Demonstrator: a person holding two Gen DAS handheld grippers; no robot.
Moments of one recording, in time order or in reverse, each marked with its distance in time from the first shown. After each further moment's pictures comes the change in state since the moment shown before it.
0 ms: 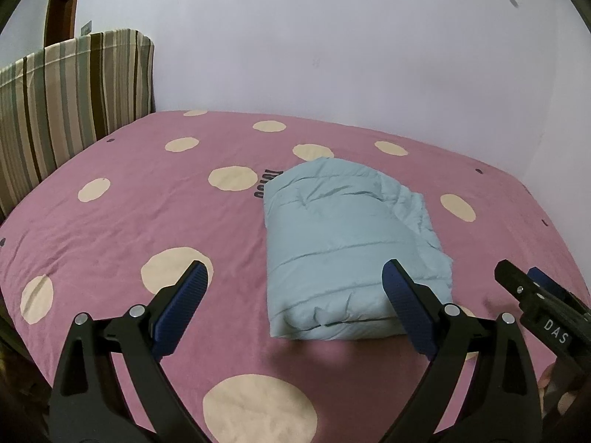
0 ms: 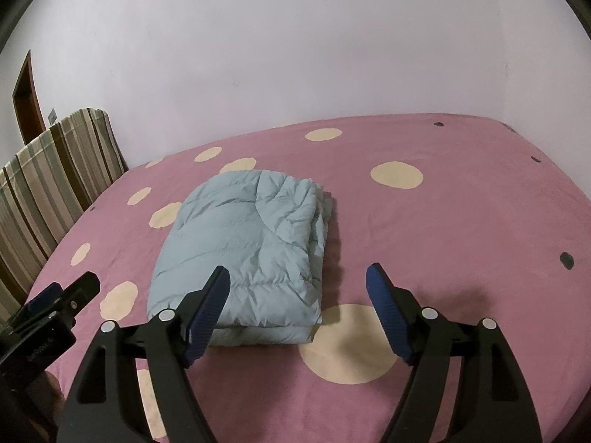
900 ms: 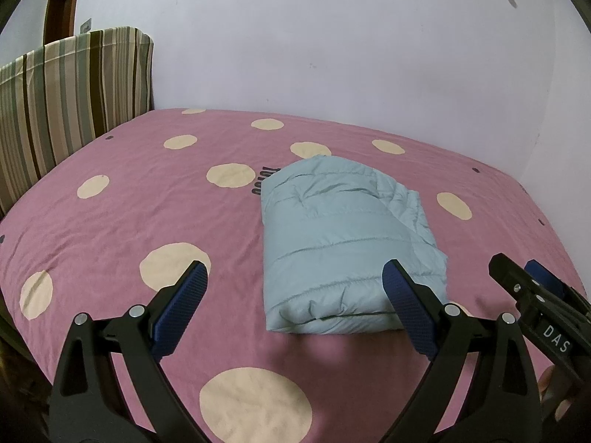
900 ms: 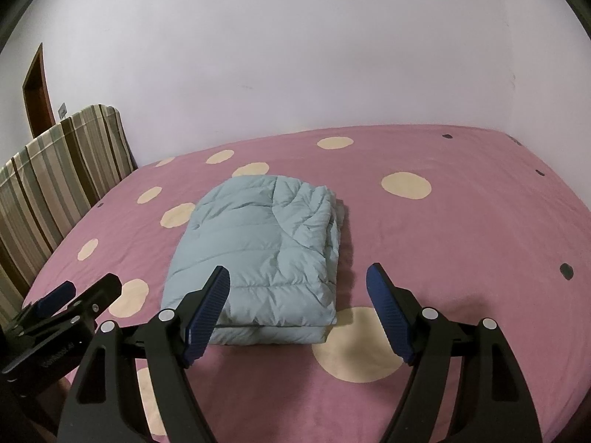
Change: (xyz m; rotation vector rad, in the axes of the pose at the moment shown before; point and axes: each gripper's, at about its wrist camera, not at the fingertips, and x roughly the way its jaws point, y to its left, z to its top) left arm -0.004 -0.004 -0.001 -0.007 0.005 -0.004; right arm -0.010 0.016 0.000 -0.034 -0.026 0.015
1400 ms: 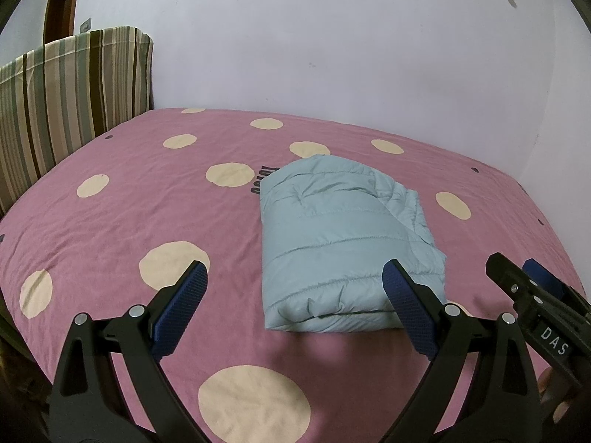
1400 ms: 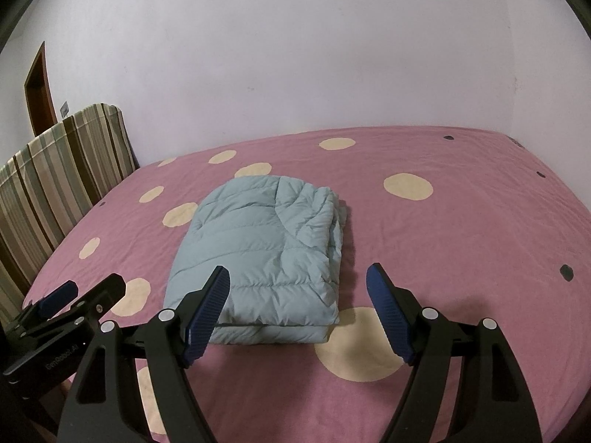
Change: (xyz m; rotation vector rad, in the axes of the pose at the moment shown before) left arm 0.000 -0.001 -0.001 -0.001 0.004 -0.001; right arm -0.003 0.002 -0.001 -0.001 -0.001 0.001
